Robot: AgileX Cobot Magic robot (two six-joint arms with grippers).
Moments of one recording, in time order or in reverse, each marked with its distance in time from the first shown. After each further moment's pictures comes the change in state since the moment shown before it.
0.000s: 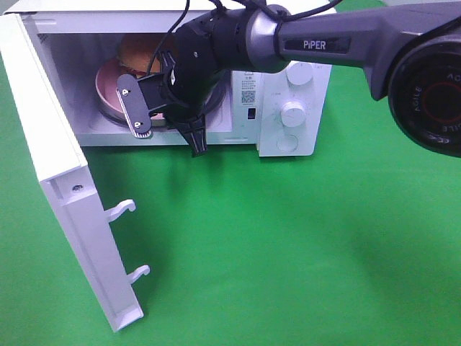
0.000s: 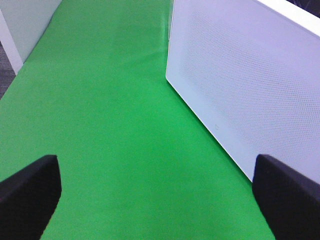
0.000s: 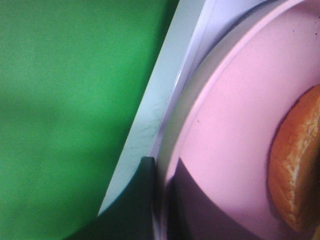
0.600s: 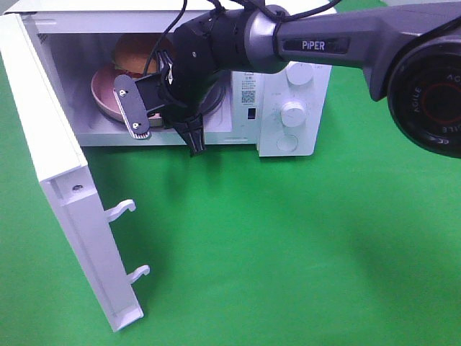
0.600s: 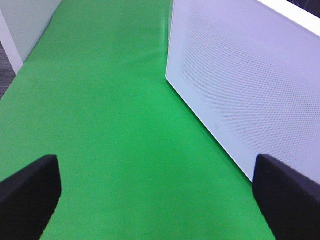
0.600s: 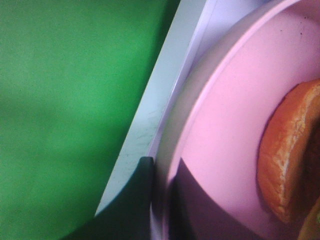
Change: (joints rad) left arm 0.000 0.000 0.000 0.000 0.000 0.000; right arm 0.003 0.000 0.000 0.013 -0.015 -0.031
